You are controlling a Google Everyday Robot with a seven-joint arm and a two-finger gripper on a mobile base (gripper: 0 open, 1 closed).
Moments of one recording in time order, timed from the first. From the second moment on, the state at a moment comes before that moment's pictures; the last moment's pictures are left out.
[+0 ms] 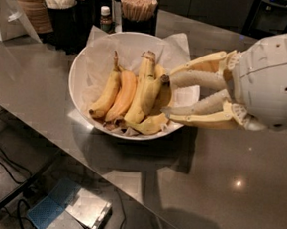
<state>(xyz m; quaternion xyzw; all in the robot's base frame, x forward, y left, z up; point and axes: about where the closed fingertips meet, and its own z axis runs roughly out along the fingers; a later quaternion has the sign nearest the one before) 0.359 -0.041 1.024 -0.70 0.51 0.19 0.46</state>
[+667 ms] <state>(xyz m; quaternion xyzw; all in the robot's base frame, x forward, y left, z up) 0.312 -0.043 1.061 -0.72 0.44 0.17 0.52</state>
